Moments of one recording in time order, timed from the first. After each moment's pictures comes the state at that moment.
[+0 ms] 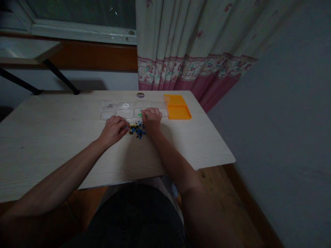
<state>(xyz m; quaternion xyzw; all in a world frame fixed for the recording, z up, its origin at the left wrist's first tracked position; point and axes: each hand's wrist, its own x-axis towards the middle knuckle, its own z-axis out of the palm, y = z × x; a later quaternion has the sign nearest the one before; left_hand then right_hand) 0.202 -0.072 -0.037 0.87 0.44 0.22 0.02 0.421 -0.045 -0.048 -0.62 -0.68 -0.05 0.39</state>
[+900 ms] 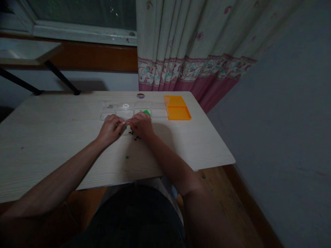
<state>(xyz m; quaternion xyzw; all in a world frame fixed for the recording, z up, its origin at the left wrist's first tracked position) 0.199 -0.062 -0.041 0.82 0.44 0.36 0.07 0.397 -0.067 -0.034 -0.48 -0.82 0.01 0.30</state>
